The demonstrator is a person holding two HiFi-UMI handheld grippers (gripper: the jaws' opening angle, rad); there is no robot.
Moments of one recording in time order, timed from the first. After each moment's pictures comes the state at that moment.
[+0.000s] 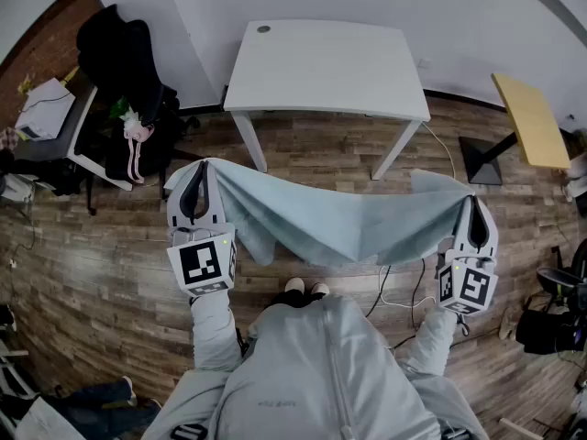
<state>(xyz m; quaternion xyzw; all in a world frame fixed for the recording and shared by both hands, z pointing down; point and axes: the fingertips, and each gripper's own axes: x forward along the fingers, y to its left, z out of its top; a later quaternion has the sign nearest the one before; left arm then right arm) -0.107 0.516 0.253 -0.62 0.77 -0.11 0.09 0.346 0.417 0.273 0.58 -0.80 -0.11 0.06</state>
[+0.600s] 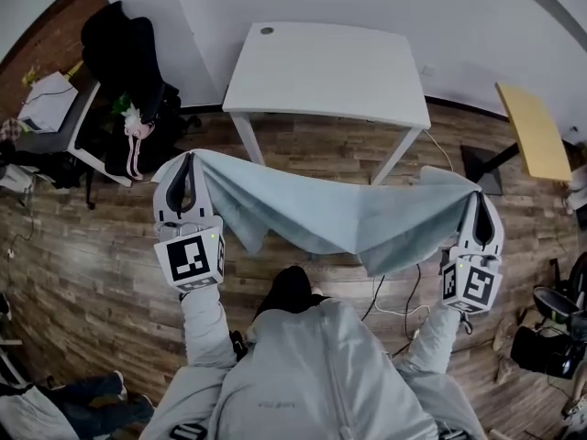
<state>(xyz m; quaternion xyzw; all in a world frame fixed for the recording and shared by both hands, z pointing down) -0.104 0.509 0.236 -0.59 0.79 -0.11 0.12 0.363 0.388 0.258 0.57 -0.81 -0.14 0.04</state>
